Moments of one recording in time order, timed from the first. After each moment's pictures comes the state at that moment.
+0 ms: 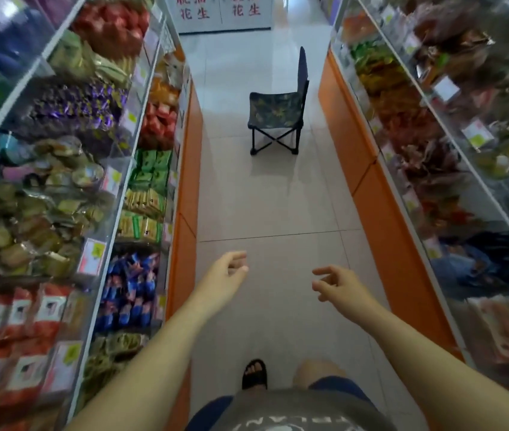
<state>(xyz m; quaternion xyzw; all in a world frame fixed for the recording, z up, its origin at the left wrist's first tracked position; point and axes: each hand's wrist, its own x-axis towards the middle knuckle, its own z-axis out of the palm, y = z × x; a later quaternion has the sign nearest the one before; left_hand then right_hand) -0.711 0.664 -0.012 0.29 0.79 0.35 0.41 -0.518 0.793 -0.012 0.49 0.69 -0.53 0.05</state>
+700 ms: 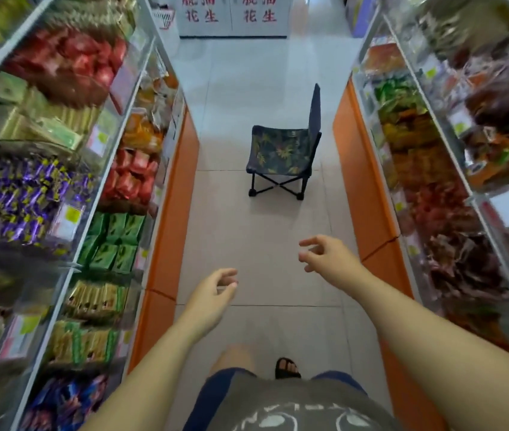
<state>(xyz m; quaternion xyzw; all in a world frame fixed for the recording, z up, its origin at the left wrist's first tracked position) -0.897 0.970 -0.028 0.22 0.80 0.36 0.42 -0.763 1.162 0.003 0.45 0.73 -0.52 0.05</state>
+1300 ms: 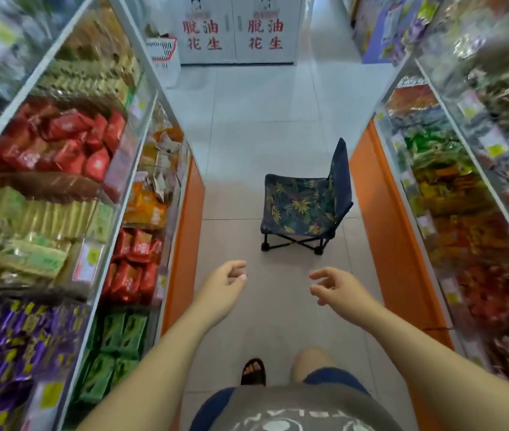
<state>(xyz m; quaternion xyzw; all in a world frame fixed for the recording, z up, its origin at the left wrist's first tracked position) -1.160 1.173 -0.028 0.24 0.81 0.34 0.41 -0.984 1.324 -0.013 0.45 0.73 -0.50 0.10</state>
